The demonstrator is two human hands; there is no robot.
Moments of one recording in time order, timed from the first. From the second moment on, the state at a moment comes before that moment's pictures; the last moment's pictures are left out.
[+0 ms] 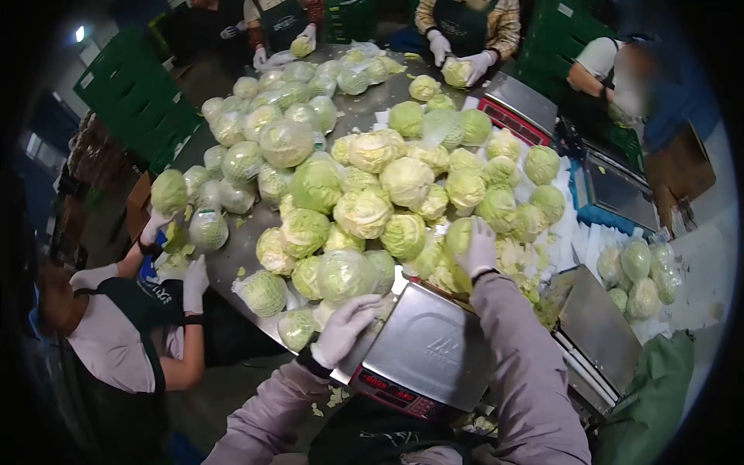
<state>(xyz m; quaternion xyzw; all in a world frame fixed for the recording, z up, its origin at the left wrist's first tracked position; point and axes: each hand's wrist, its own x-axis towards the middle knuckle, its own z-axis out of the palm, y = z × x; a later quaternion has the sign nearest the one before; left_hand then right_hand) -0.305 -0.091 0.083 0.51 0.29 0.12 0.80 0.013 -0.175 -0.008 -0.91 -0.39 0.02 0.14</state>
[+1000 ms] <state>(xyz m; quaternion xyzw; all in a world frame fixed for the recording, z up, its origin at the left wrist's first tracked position) -0.324 0.063 0.056 0.83 0.36 0.29 0.32 -0.193 -0.362 0.056 -0.79 -0.27 0.26 0.48</state>
